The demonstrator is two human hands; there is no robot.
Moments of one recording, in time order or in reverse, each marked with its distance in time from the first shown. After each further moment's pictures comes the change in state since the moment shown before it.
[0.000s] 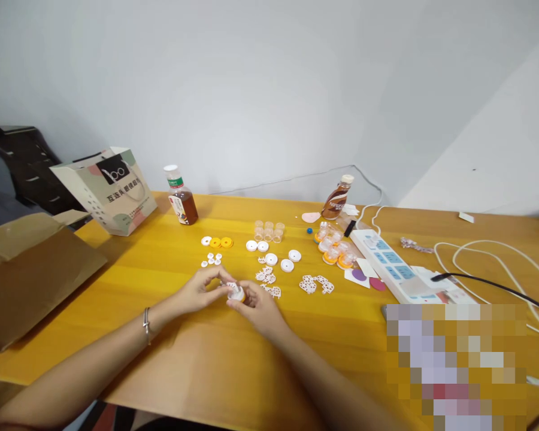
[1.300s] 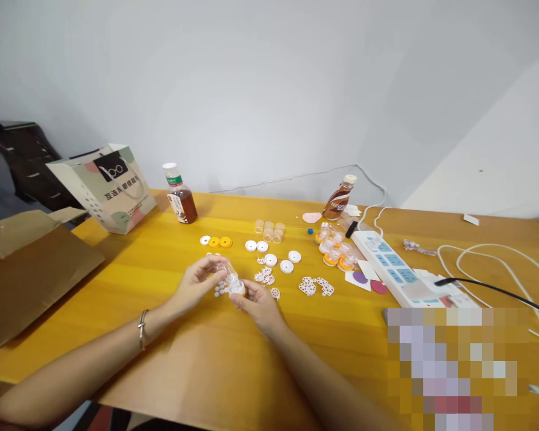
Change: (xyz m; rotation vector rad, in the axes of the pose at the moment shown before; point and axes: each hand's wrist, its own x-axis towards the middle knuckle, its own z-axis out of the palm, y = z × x) left_hand 0.007 0.002 0.005 -0.350 0.298 -0.120; right_hand 0.008 0.007 -0.002 0.254 0.069 0.096
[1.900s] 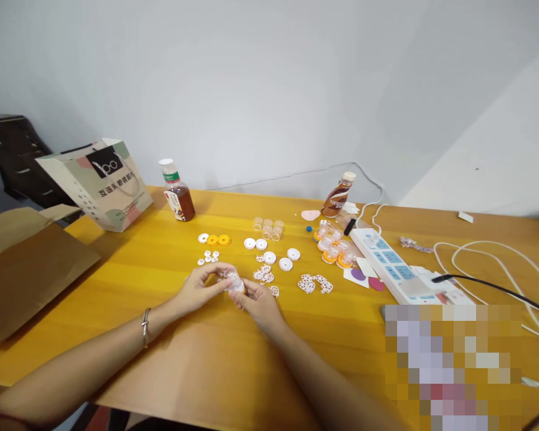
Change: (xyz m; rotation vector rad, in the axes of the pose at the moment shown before) left_hand -0.002 -0.005 0.003 0.208 -0.116 0.019; right_hand -0.004 -0.010 0.003 -0.102 -0.011 -0.001
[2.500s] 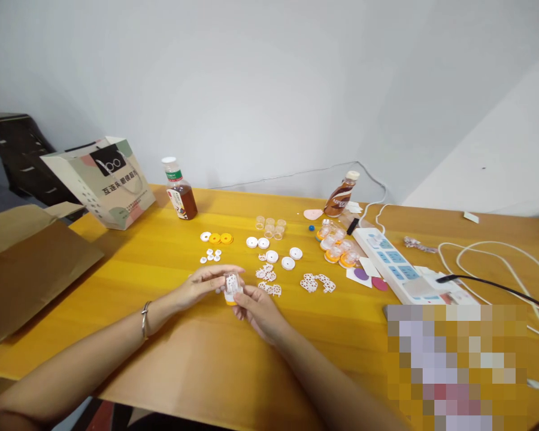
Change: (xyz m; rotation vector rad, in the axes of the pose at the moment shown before) left_hand -0.002 0.002 -0.011 -0.444 -0.316 -0.114; right_hand -0.007 0.008 0.003 0.352 -0.134 0.137
